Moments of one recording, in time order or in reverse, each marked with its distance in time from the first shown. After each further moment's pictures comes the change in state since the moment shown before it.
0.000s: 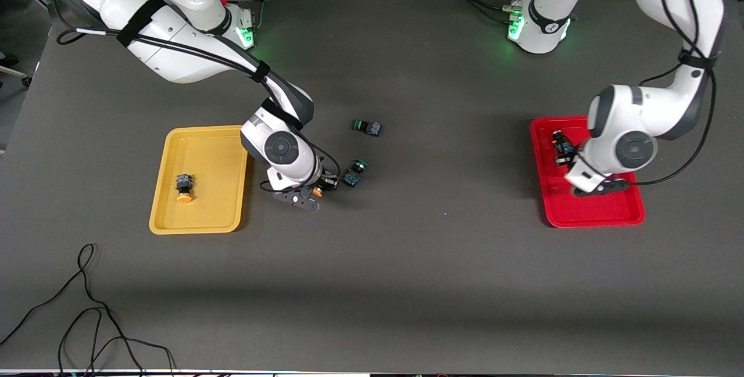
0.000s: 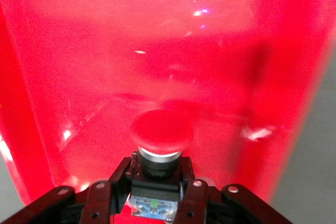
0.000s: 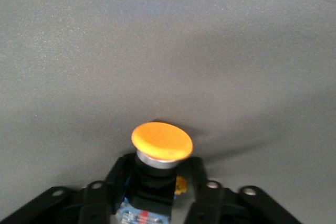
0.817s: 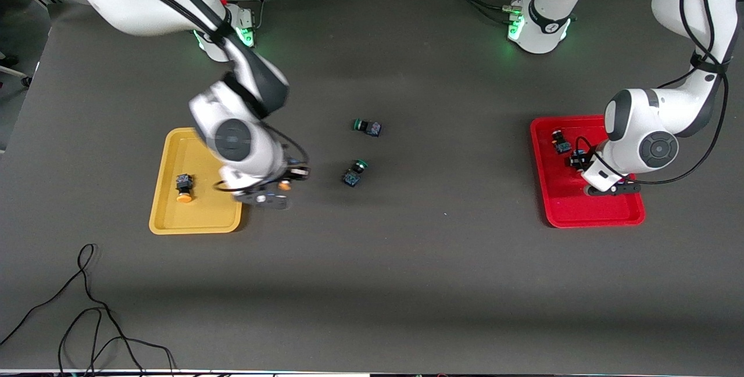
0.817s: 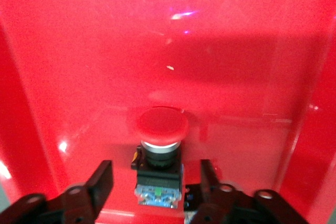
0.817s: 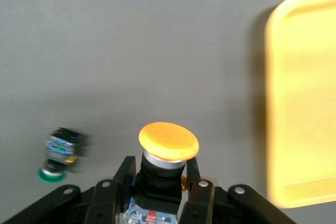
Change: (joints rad) left arm 0.072 0.028 -0.020 0.016 0.002 0.030 0.097; right arm -0.062 -0.311 -0.057 0.089 0.250 -0.418 -0.518
